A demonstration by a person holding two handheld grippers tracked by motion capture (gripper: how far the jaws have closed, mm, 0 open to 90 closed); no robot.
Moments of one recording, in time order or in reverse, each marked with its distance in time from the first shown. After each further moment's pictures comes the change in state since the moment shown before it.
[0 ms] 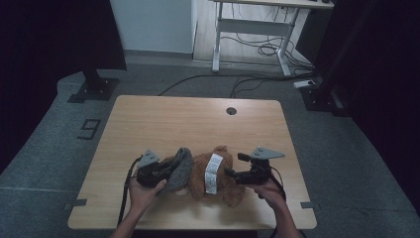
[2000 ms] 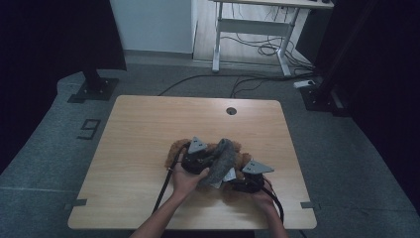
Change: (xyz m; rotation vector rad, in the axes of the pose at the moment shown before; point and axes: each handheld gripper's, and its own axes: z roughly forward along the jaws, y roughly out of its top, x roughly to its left) left arm -0.073 0.060 0.087 0.029 -0.035 0.087; right arm -0.014 -0.064 0.032 -0.008 -0.077 -0.147
